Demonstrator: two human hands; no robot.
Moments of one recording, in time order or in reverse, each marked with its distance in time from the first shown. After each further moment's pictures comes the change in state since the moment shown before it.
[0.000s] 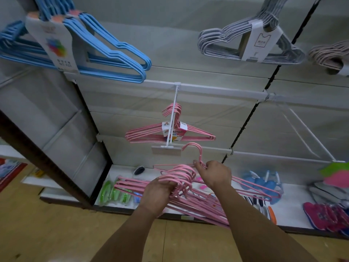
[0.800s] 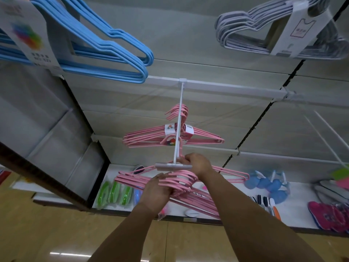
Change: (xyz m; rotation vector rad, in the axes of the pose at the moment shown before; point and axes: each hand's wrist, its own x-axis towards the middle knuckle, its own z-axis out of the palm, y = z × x) left_hand 0.055 -0.062 0.018 0.009 0.000 0.116; right_hand 0.083 -0.068 0.014 0.218 -0.305 -0.162
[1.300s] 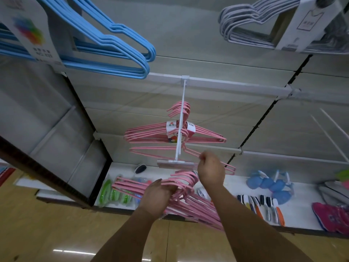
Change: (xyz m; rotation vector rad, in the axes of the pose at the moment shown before) left_hand -0.014 0.004 0.014 0.044 -0.192 -0.159; right_hand -0.026 0.020 0.020 0.078 0.460 0.223
